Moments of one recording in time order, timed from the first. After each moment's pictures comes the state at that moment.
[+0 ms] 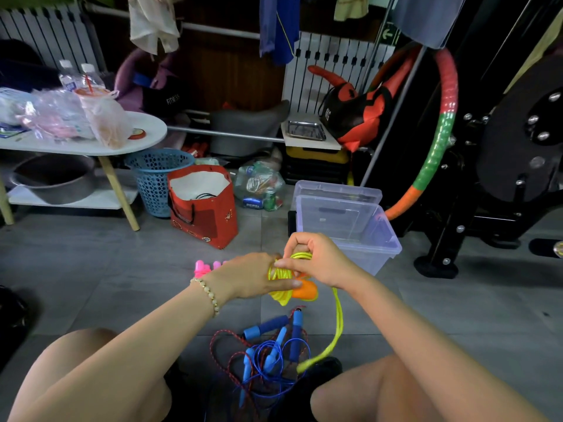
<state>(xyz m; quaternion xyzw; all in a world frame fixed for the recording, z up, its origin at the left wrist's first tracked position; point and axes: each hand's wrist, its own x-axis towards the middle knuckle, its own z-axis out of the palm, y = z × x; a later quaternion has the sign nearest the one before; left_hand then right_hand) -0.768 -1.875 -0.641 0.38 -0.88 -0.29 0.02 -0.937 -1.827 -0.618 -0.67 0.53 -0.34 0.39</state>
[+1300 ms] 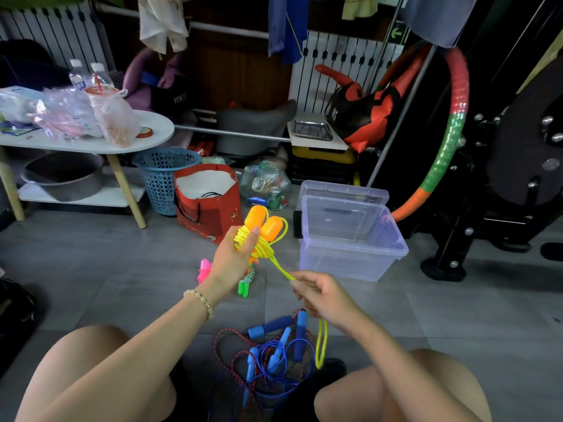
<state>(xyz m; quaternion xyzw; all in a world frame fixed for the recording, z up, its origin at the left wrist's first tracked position) -0.758 -1.879 -0.653 0.50 -0.58 -0.49 0.42 -0.926 -1.789 -0.664 -0.52 0.58 -0.38 0.50</state>
